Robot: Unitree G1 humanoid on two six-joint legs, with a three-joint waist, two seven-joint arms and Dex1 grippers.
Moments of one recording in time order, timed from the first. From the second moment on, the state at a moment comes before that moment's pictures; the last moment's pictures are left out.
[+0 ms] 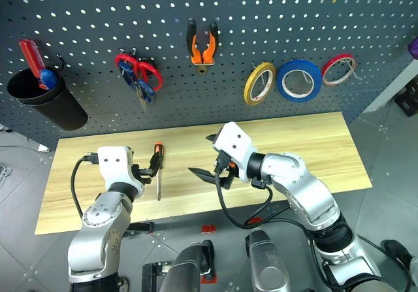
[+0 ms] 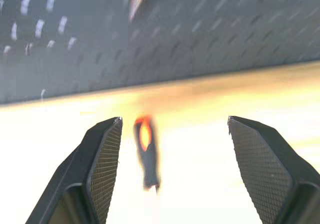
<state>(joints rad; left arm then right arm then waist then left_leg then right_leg) -0.09 0.18 0.22 -0.41 -0.11 0.66 -0.09 -0.51 -0.36 0.36 -0.46 0.29 0.73 0.63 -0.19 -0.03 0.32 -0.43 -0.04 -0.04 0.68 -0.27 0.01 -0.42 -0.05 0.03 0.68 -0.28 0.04</state>
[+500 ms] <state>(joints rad) -0.54 0.26 0.35 0.38 -0.21 0.75 -0.12 -0.67 -0.28 0.41 -0.43 0.30 1.00 0.56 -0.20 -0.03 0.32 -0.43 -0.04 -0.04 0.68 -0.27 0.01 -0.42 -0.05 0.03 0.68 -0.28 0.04</state>
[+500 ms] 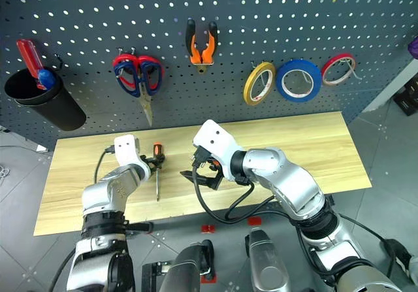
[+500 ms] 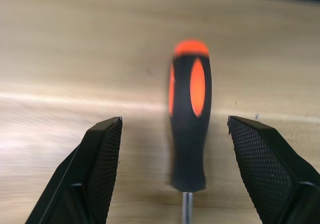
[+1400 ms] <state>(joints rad) -0.10 0.49 0.41 -0.52 -0.30 0.56 -0.34 -0.63 -0.38 0.28 -0.48 0.39 0.72 0.73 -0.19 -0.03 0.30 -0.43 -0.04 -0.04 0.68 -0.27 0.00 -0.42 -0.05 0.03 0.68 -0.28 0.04</state>
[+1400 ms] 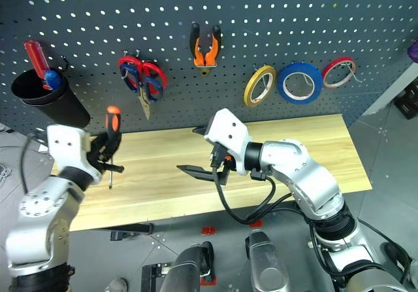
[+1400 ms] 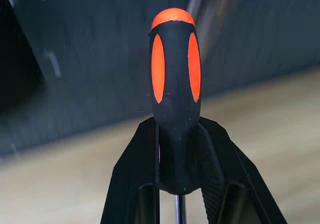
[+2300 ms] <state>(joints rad) -0.62 0.63 0.47 0.14 -0.07 -0.11 -0.06 -0.82 -0.24 0.26 -0.31 0.39 0.59 0.76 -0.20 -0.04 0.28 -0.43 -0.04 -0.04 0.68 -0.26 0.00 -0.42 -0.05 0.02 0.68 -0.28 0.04</state>
